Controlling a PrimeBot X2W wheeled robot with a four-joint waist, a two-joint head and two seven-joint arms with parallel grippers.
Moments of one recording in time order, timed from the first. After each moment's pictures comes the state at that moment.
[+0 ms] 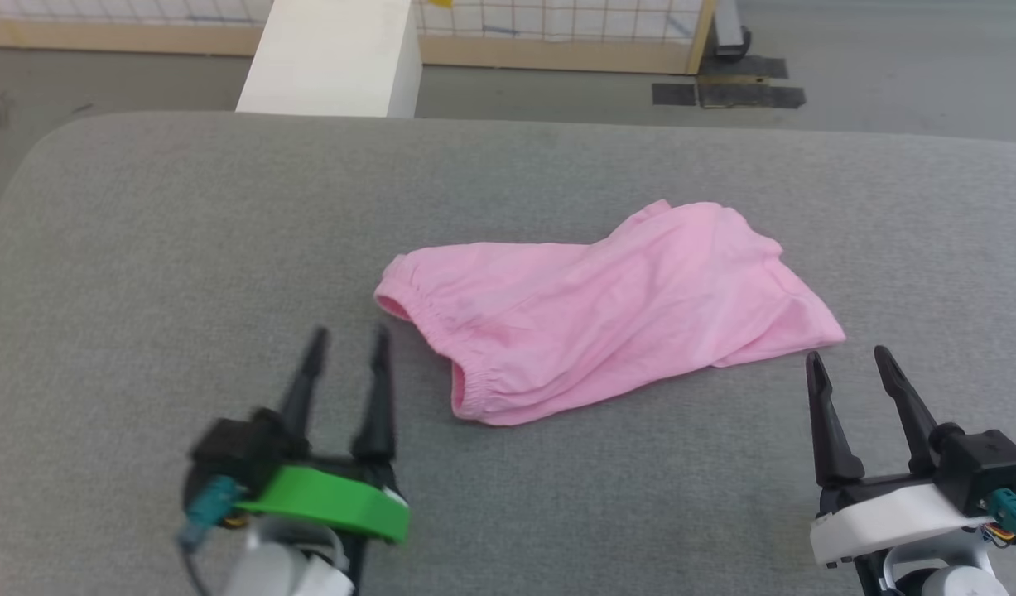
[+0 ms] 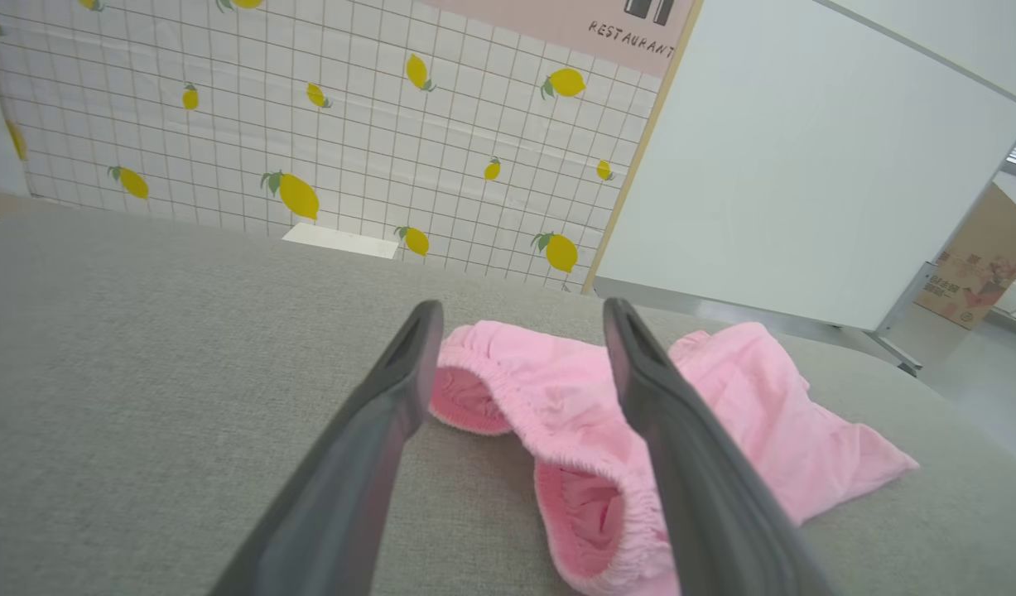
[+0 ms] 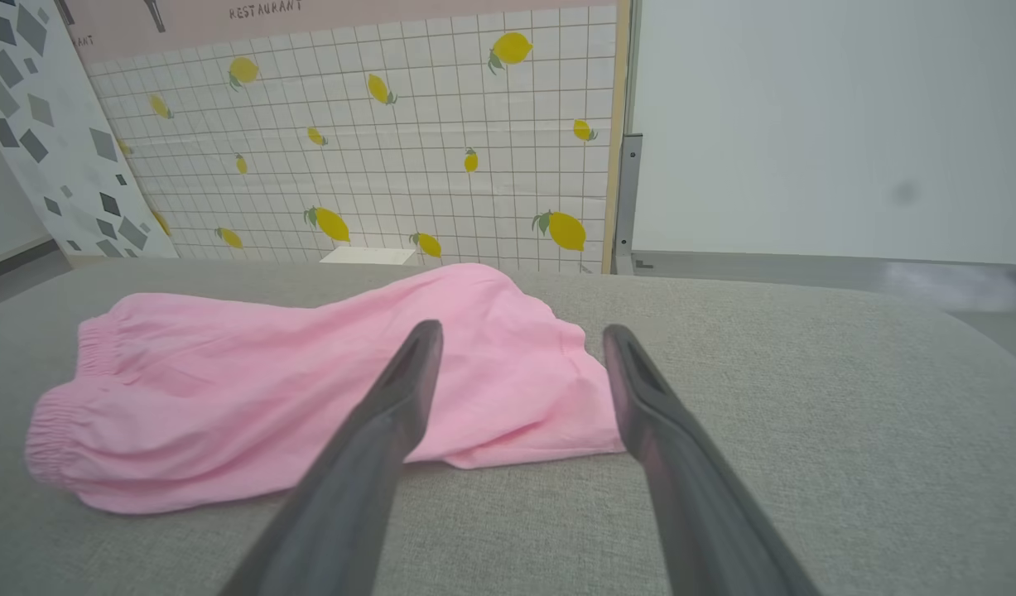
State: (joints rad) left arm -0.08 0.05 -0.14 0.04 -0.34 -0.10 -0.26; right arm 0.02 -0.05 -0.06 0.00 0.09 0.13 -0.17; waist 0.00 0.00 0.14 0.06
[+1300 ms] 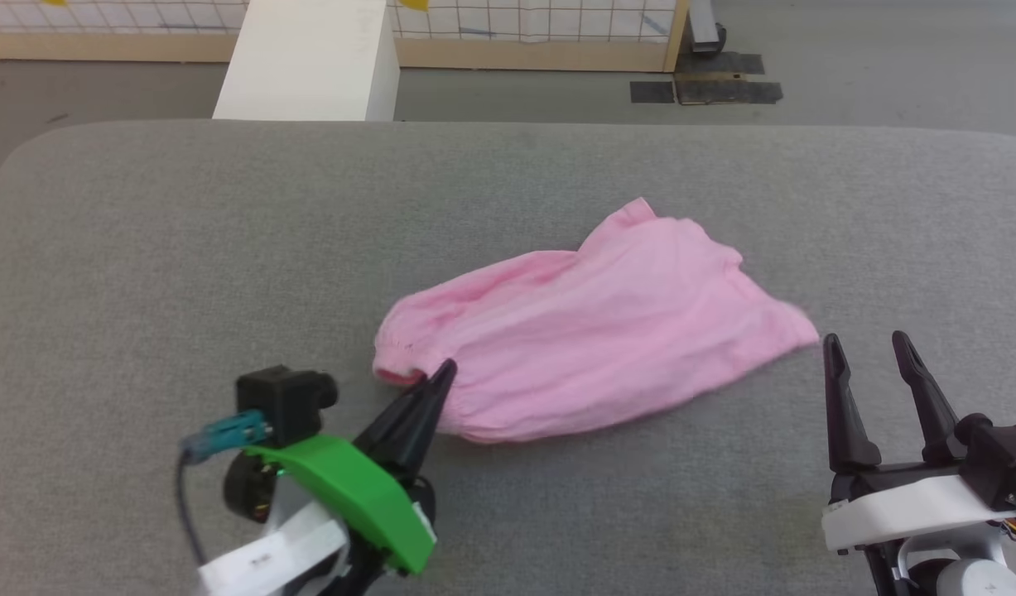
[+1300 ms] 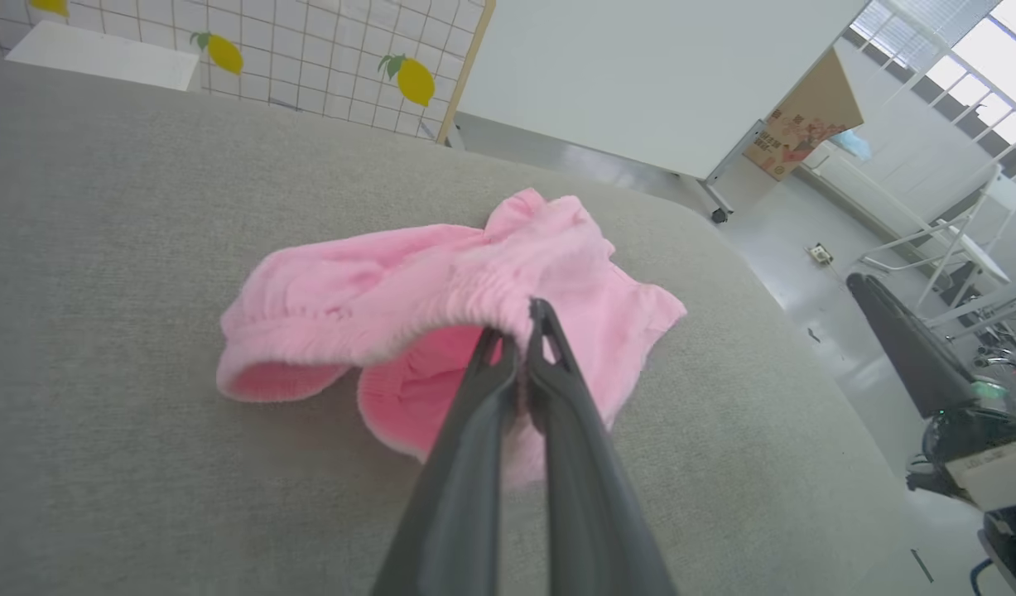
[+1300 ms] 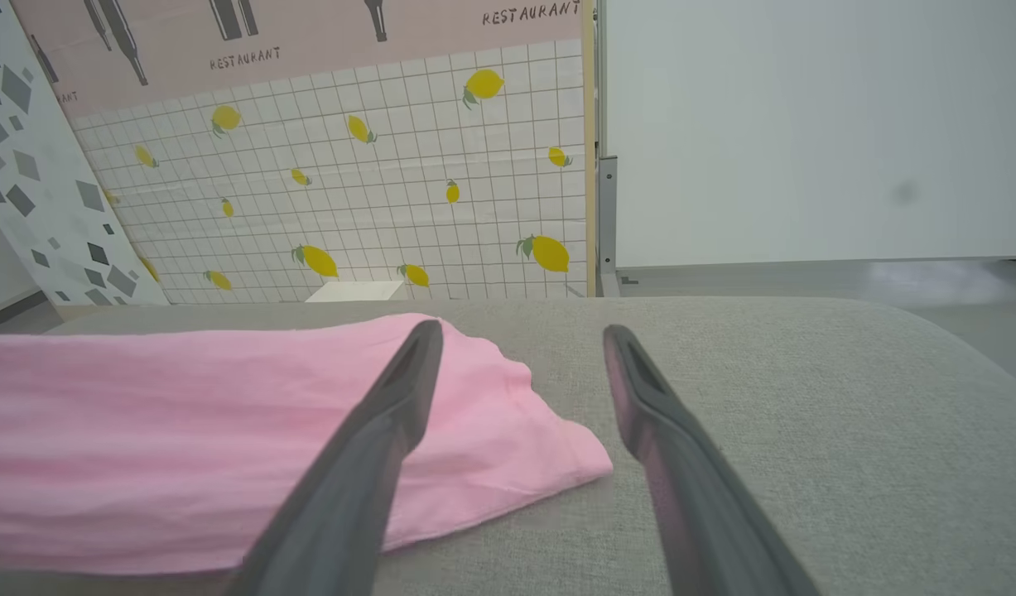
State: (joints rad) left arm -0.04 0.17 -0.29 -0.27 -0.63 -0.05 0.31; right arm 0.02 -0.05 -0.07 -0.04 0.15 0.13 -0.16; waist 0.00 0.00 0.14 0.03
